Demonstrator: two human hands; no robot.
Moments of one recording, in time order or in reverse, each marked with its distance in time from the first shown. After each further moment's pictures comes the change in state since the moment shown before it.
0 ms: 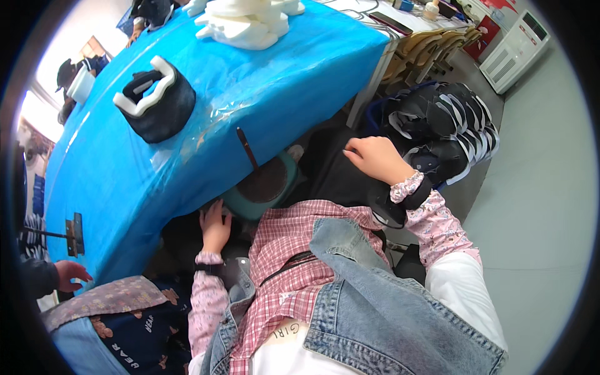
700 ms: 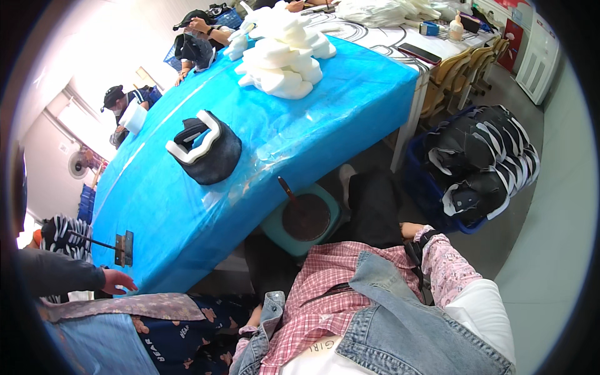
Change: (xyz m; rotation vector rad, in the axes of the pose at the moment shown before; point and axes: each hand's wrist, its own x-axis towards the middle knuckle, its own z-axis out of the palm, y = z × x) left_hand -0.165 -0.081 0.047 -0.487 -0.476 -0.547; right_hand -0.116 0.189 0.275 0.417 -0.659 -0.065
